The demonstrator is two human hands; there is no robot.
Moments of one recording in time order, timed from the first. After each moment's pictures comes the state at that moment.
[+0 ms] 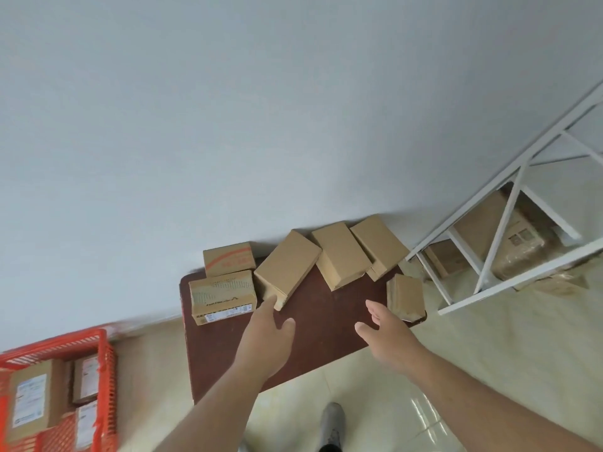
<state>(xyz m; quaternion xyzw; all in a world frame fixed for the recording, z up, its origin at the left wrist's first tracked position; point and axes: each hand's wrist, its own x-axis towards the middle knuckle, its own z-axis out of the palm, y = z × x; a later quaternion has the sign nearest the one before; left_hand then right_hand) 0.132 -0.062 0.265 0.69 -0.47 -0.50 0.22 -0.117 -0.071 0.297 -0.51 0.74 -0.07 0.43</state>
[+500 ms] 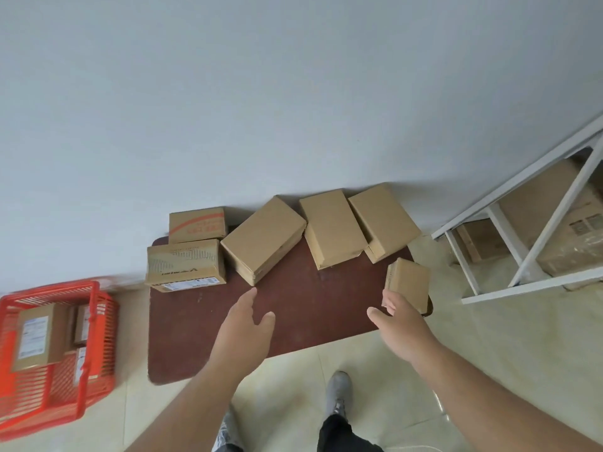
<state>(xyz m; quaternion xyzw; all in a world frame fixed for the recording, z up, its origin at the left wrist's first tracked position) 0.023 -0.082 0.210 0.77 -0.39 -0.46 0.19 -0.261 -0.138 0.210 -0.48 0.74 -0.05 0.46</state>
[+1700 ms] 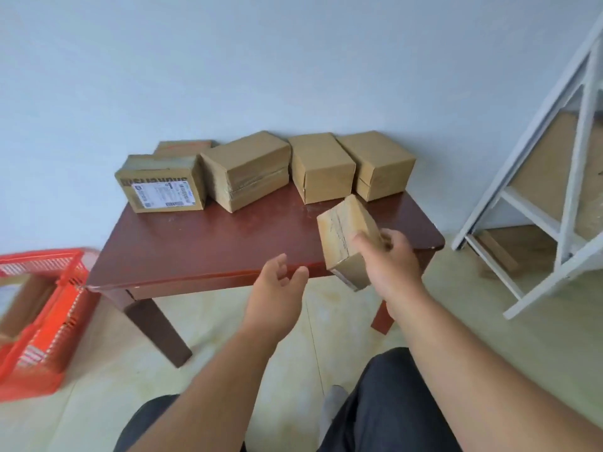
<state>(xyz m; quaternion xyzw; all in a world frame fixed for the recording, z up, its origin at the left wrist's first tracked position) -0.157 0.081 0.003 0.71 -0.40 -0.41 0.41 -0.325 0.003 0.016 -0.50 0.66 -0.39 0.40</state>
